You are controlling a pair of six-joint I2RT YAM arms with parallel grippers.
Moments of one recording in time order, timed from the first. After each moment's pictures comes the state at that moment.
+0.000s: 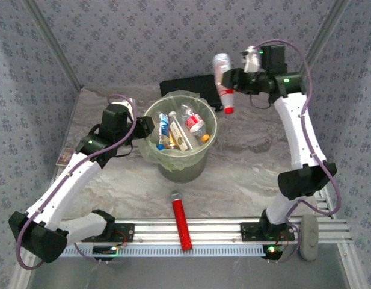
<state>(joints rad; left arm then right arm) -0.50 1.11 1.13 -0.56 0.01 -0.62 0.24 1.69 2.05 -0.99 -0.51 0.34</state>
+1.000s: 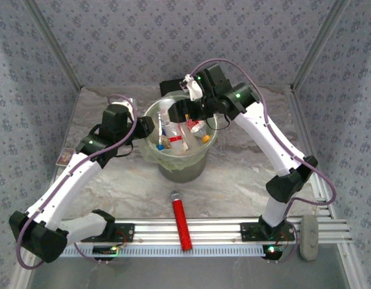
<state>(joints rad) -0.50 1.11 1.13 -0.55 0.01 -0.62 0.67 1.75 2.08 -1.11 -0.43 0.37</state>
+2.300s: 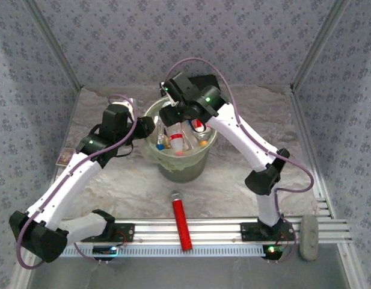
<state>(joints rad) -0.50 1.12 1.13 -0.55 0.02 -0.62 0.85 1.96 2.34 -1.24 0.19 0.21</state>
